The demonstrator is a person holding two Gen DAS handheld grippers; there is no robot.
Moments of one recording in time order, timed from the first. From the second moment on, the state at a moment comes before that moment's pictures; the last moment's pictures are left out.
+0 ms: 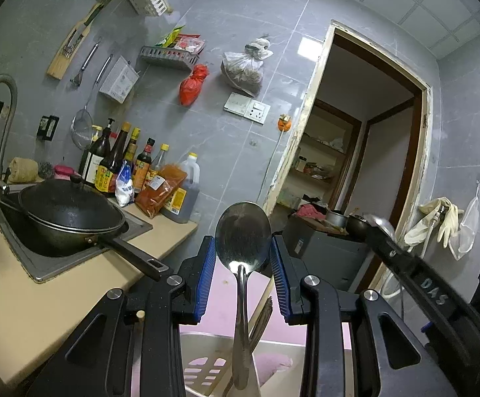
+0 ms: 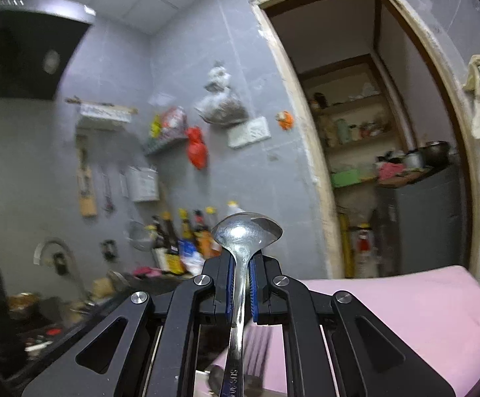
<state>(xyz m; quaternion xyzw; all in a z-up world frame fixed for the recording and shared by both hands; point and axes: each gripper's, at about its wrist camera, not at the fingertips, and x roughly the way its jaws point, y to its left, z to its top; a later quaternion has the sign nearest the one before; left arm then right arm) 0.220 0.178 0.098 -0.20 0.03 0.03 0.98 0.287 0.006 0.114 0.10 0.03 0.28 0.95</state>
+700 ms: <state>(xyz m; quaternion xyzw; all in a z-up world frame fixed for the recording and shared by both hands) 0.219 0.178 0.094 -0.20 0.04 0.03 0.98 0.286 0.000 0.102 0.11 0.01 0.19 0.97</state>
